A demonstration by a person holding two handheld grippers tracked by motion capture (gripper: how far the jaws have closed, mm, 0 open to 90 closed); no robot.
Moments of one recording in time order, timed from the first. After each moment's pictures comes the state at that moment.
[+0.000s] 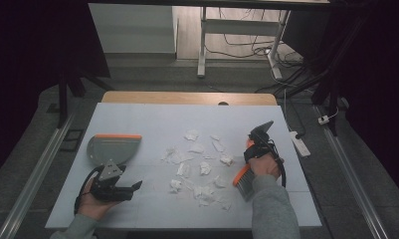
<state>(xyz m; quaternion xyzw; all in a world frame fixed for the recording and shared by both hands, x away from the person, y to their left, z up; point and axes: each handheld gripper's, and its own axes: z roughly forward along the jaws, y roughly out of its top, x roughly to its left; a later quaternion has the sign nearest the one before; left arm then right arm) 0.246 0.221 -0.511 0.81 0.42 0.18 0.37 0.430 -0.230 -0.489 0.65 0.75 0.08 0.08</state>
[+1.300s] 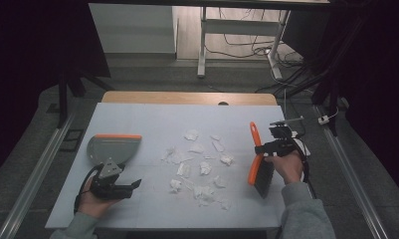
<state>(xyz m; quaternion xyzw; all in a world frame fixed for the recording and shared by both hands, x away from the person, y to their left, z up) 0.252 0.224 -0.513 0.81 0.43 0.18 0.37 0.402 -0.277 -0.429 0.58 0.77 0.28 0.05</state>
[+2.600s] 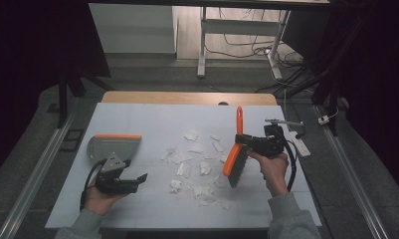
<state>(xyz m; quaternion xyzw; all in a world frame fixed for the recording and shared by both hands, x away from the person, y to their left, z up) 0.260 0.211 -0.498 0.79 0.43 0.17 0.40 0.377 -0.239 -0.414 0.49 0.71 0.50 0.03</state>
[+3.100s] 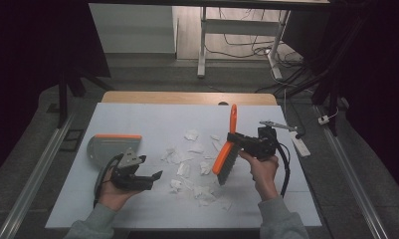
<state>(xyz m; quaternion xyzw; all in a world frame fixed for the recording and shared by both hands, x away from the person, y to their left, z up) 0.272 0.166 -0.480 0.80 0.39 0.16 0.42 0.369 -0.218 -0.420 0.48 0.69 0.55 0.03</state>
